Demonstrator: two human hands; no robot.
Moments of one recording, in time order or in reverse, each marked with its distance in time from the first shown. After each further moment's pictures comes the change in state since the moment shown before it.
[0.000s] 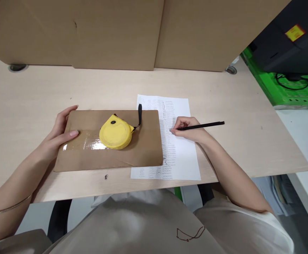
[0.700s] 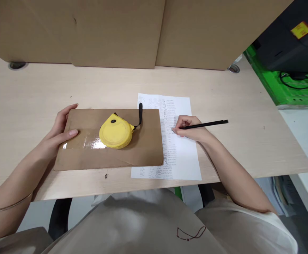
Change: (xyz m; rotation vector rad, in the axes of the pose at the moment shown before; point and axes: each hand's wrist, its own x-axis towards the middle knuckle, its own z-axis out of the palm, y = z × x) left_hand -0.008 0.013 0.005 -0.024 0.010 -0.041; right_hand 0.000 0.000 -0.003 0.018 -0.030 0.017
